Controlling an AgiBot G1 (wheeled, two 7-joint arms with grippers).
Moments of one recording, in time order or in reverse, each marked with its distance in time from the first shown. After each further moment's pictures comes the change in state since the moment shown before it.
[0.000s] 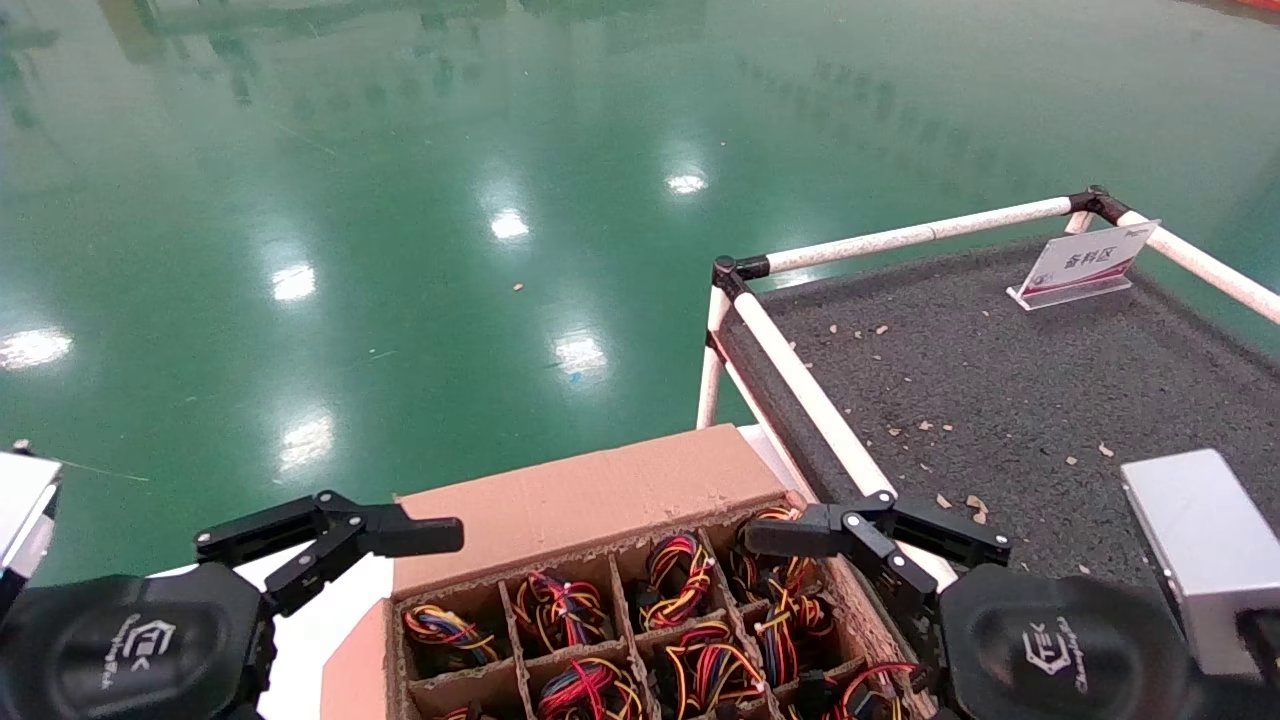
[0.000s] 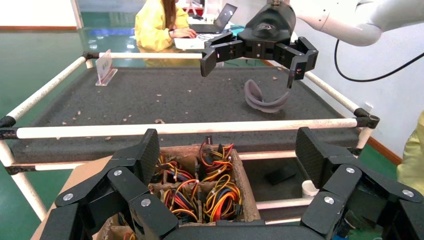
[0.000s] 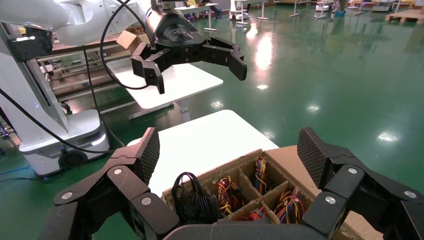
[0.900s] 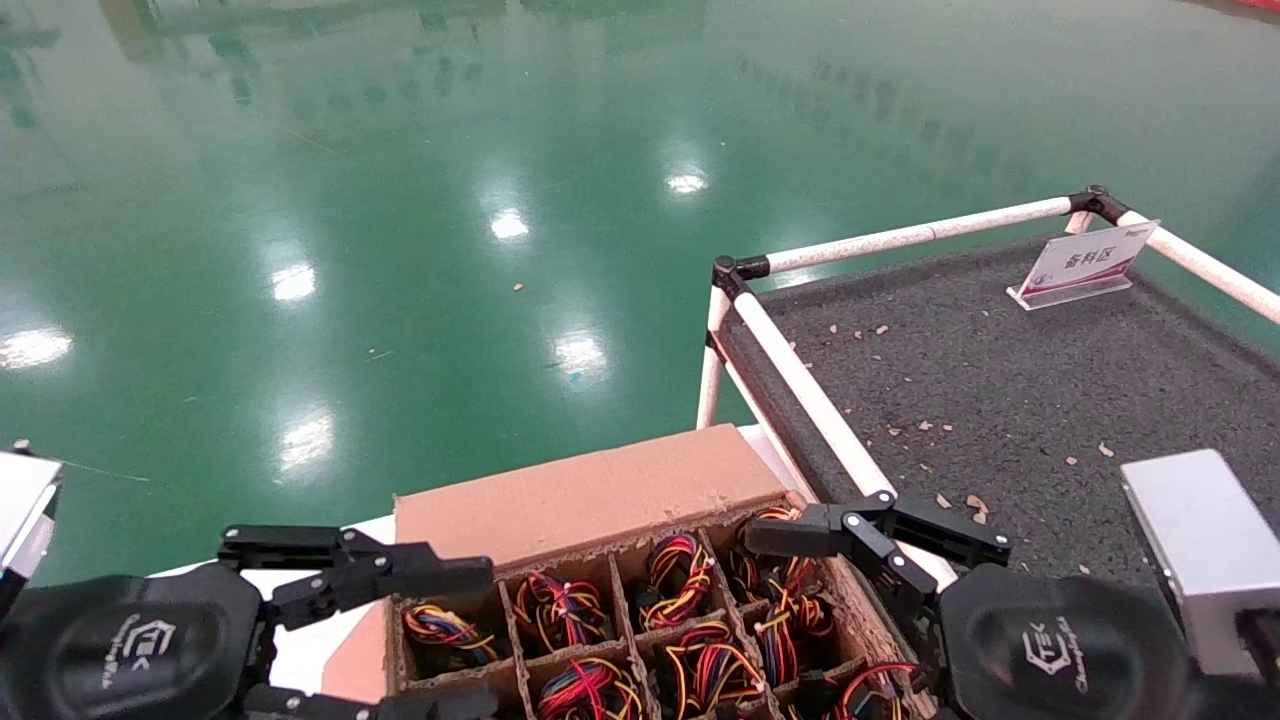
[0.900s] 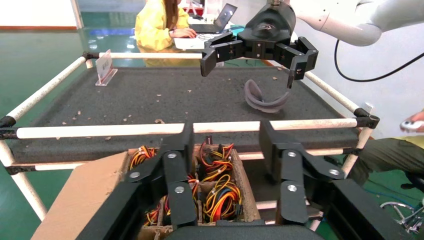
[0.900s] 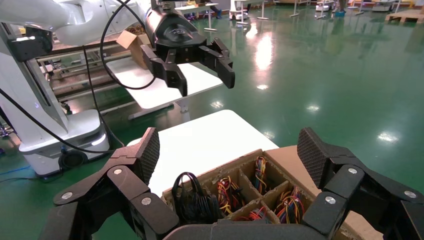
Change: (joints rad) left arm 0.000 0.000 0.000 0.000 0.000 0.000 0.000; right arm 0.000 0.000 0.000 0.000 0.000 0.000 0.000
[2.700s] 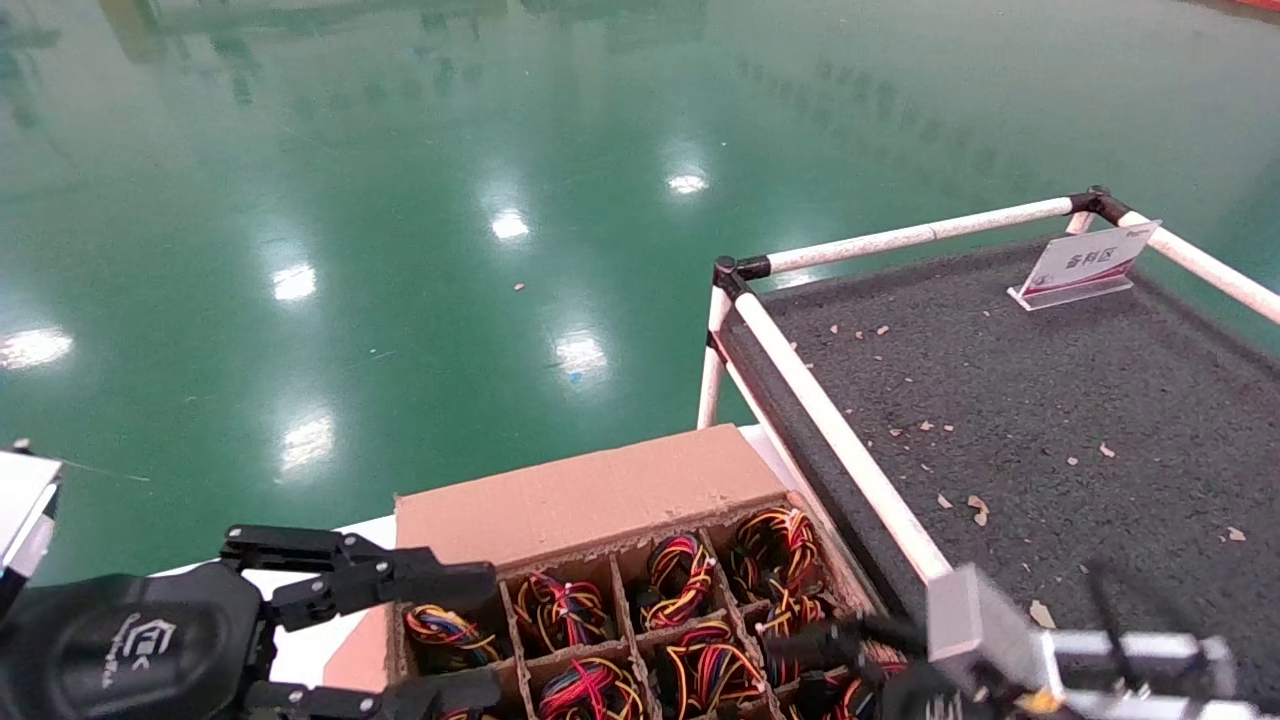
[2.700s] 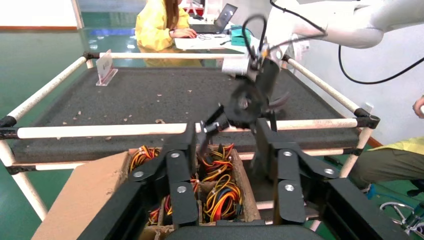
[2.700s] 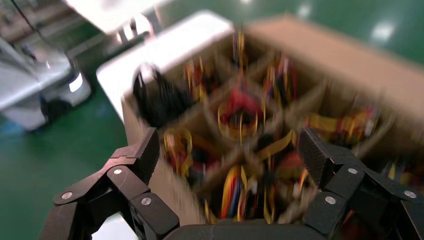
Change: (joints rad) left arm 0.000 0.000 0.000 0.000 0.000 0.000 0.000; right arm -0.017 -0.010 -0.139 -0.024 -0.297 0.118 0.099
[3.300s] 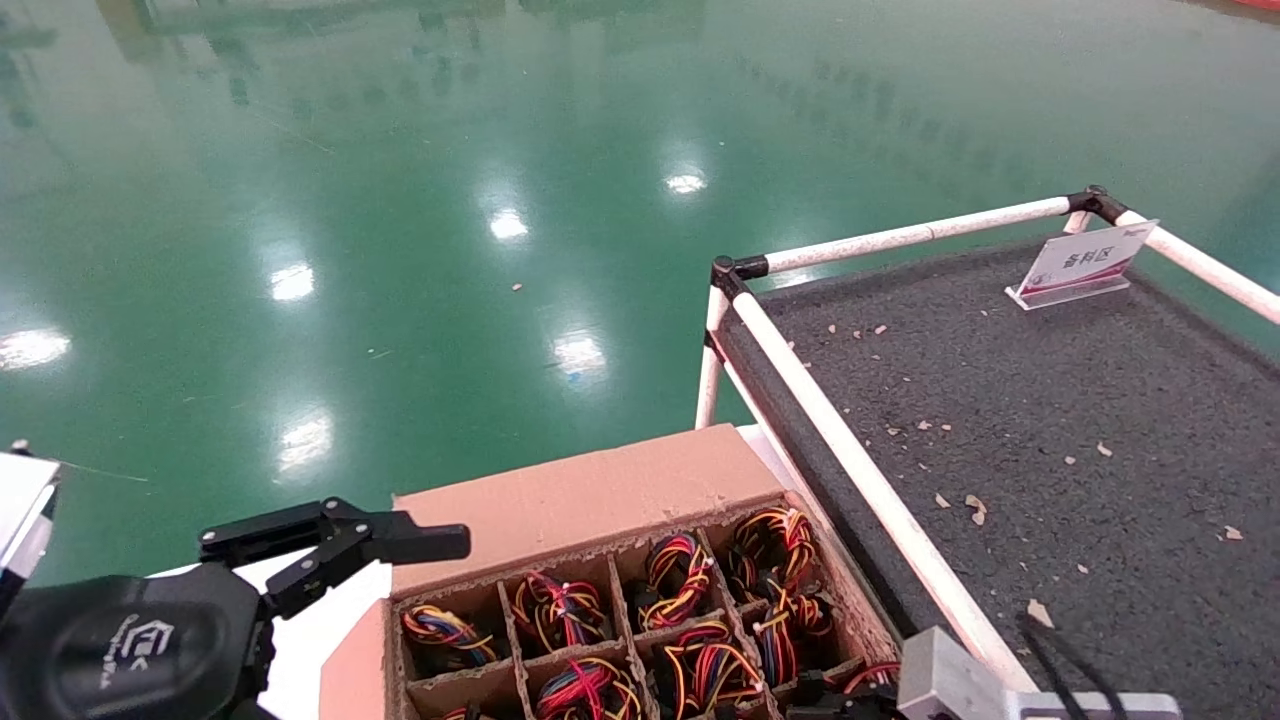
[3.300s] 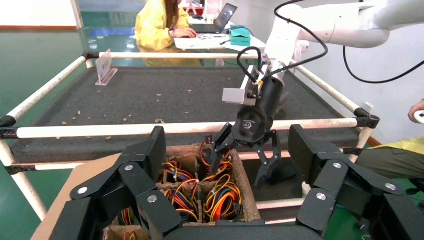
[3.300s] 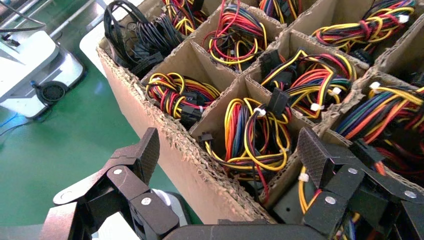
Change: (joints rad) left arm 0.000 0.000 0.000 0.000 0.000 0.000 0.000; right arm -0.046 0.007 -0.063 0.058 -0.123 0.090 0.144
